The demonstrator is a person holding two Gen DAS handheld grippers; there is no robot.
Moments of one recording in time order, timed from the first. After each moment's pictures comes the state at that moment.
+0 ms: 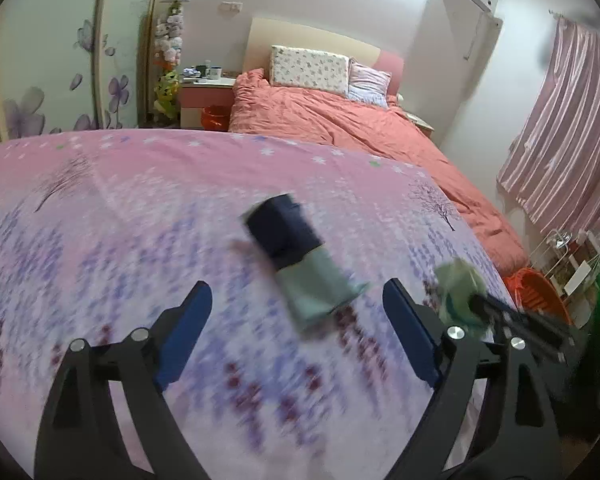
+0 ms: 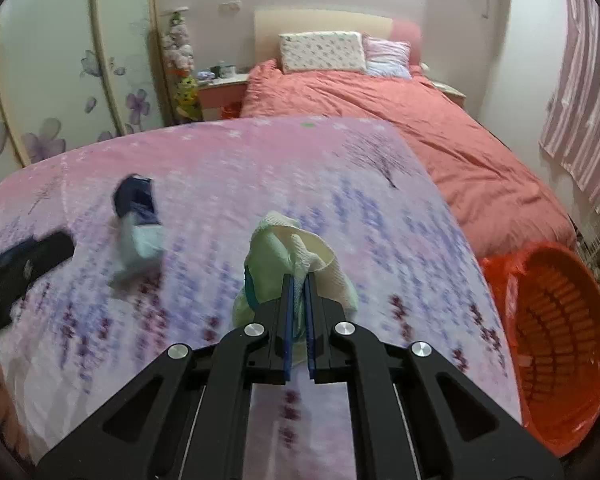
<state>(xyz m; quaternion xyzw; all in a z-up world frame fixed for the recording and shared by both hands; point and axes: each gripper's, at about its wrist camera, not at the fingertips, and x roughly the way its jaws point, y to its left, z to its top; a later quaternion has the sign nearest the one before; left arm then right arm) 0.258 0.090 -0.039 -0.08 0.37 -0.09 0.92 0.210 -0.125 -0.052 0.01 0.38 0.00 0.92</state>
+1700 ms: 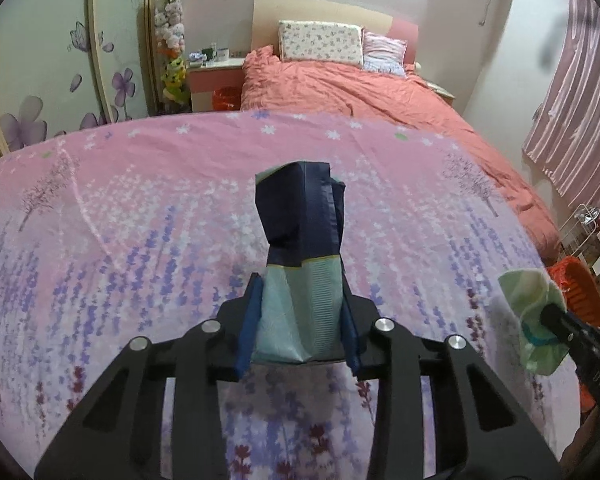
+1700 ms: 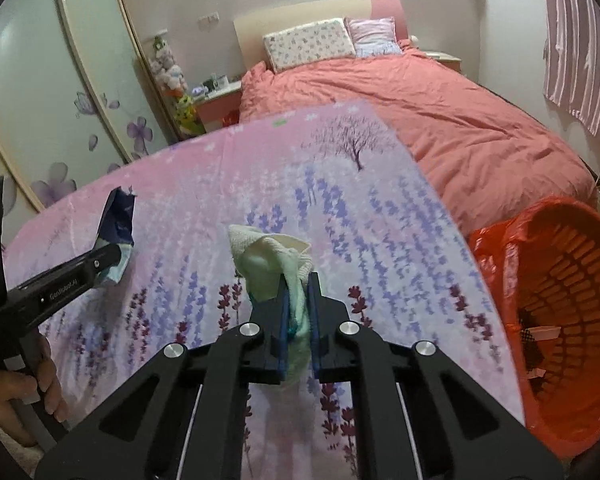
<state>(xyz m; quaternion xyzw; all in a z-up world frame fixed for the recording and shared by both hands) 0.309 0.071 -0.060 -0.03 0.41 -0.06 0.91 0.202 -0.176 -0.058 0.11 0.38 0.02 0.92</state>
